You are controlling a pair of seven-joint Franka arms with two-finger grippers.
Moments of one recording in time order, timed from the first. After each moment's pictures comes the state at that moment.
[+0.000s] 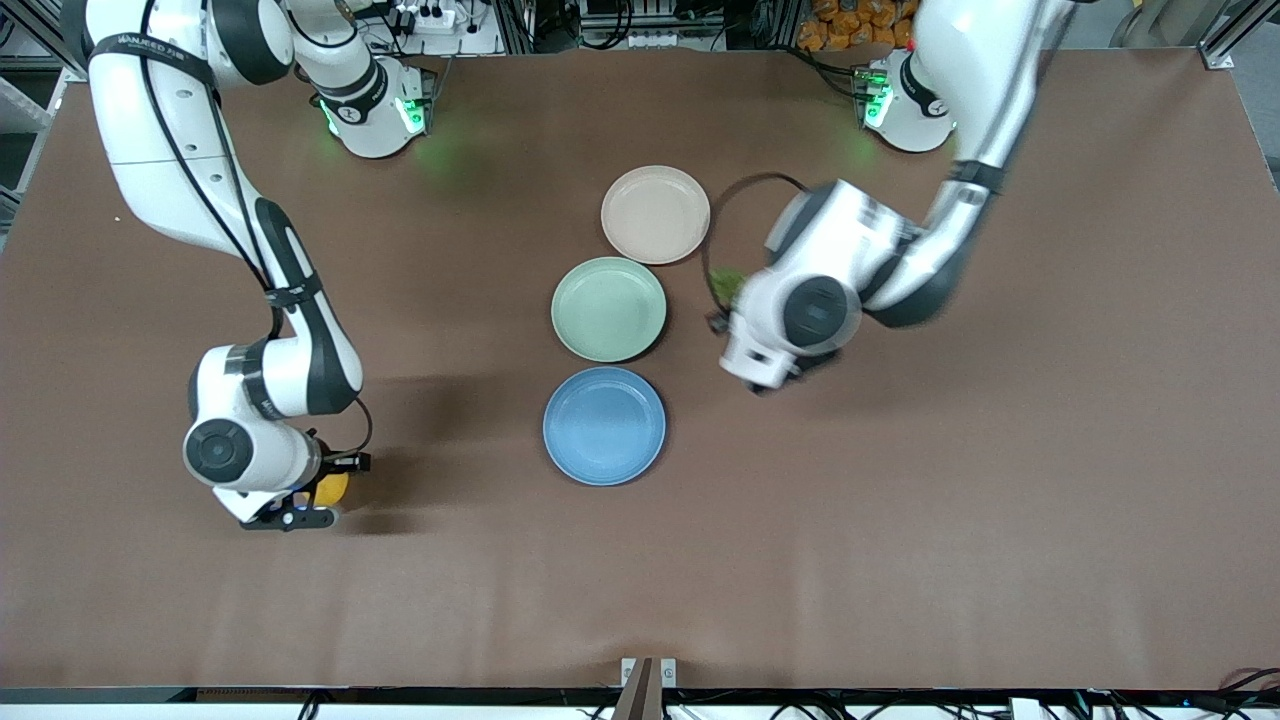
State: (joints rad) left arm -0.32 0.54 -0.21 -1.51 -0.14 1.75 -0.97; right arm 0.09 0.77 -0.03 -1.58 -0.13 2.24 0.12
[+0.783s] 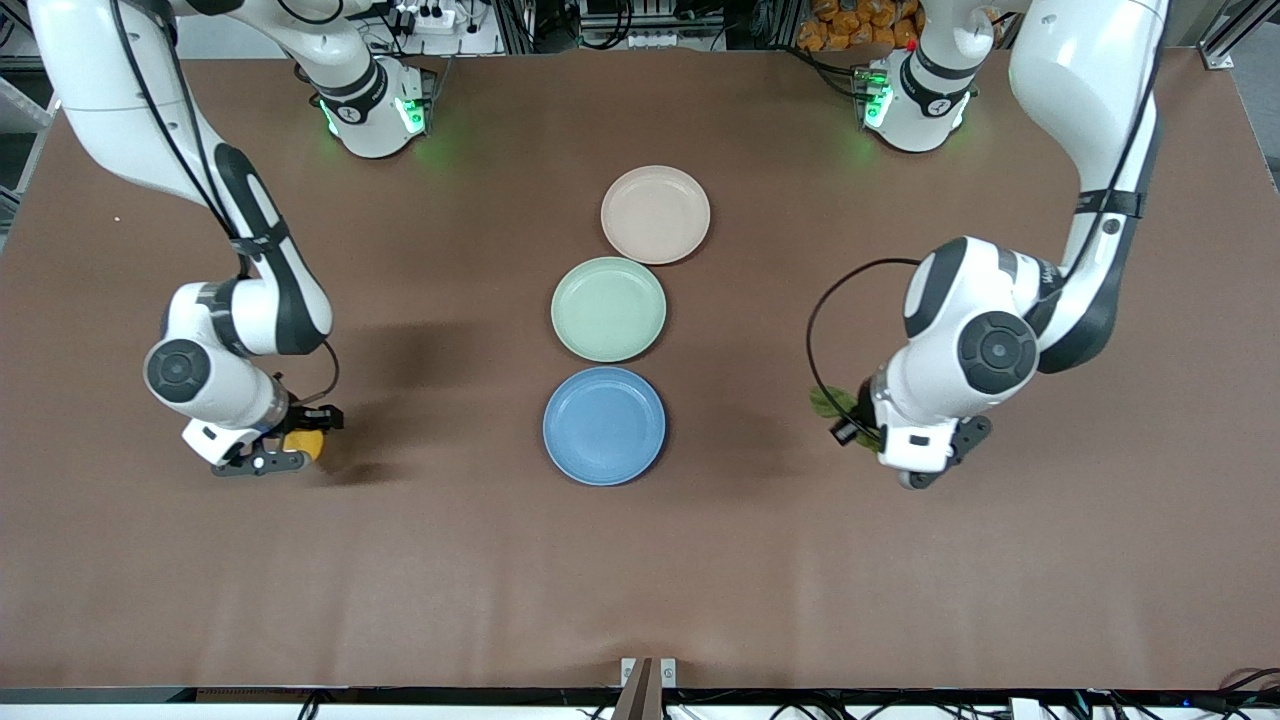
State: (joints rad) left arm -0.14 0.55 -0.21 -1.53 0.06 2.04 -1.00; right arm 0.00 0.55 -0.05 -1.92 -0.13 2.45 -0.08
